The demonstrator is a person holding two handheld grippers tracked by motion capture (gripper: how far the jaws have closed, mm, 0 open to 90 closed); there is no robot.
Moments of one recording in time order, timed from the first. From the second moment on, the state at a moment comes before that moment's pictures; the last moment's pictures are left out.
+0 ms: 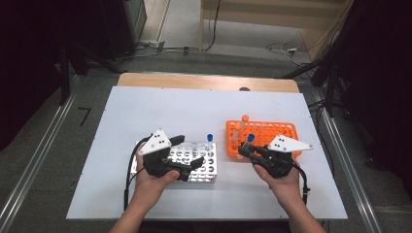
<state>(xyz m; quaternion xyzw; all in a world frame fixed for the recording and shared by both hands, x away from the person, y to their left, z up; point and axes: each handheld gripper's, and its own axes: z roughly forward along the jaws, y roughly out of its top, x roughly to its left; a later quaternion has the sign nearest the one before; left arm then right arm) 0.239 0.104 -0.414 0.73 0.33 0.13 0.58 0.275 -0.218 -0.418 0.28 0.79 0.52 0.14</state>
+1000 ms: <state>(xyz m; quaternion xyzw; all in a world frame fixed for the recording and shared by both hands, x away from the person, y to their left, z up) 0.225 0.070 -0.408 0.75 0.25 0.07 0.61 0.240 -0.157 -0.422 0.19 0.84 0.51 0.05</state>
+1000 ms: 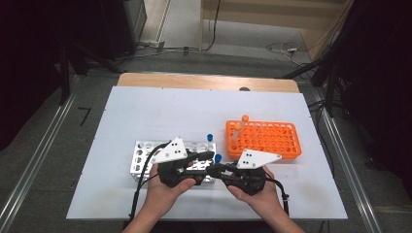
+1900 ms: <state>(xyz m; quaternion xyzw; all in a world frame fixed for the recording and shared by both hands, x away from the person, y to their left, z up) 0.234 0.072 -0.403 0.75 0.25 0.11 0.60 0.243 -0.165 -0.428 0.18 0.83 0.52 0.06</state>
